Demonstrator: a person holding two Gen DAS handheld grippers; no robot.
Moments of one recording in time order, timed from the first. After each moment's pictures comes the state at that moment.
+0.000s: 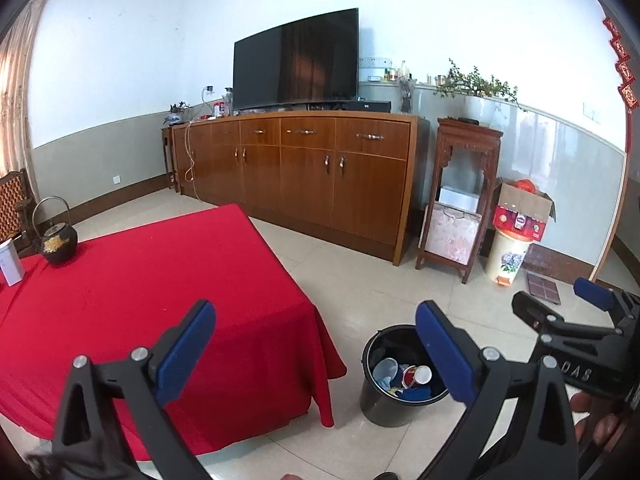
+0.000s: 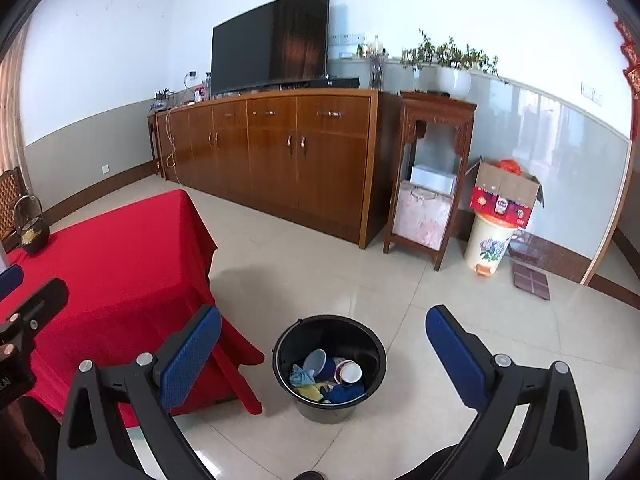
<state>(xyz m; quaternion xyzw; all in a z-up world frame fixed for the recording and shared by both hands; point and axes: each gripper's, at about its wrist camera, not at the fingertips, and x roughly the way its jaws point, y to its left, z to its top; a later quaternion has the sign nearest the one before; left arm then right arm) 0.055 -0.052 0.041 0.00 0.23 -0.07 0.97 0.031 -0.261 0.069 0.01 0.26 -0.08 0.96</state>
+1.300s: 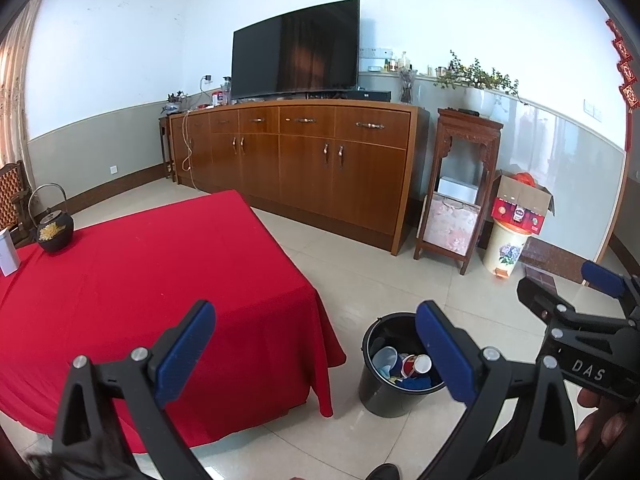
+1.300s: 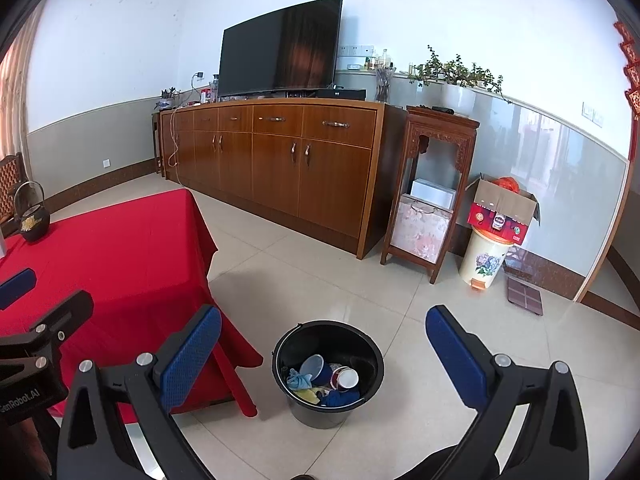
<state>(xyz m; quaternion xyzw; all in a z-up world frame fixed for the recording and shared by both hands) 0.049 -0.046 0.030 0.00 0.24 -0.07 0.97 0.025 -0.242 0.069 -0.02 0.25 -0.08 0.96</state>
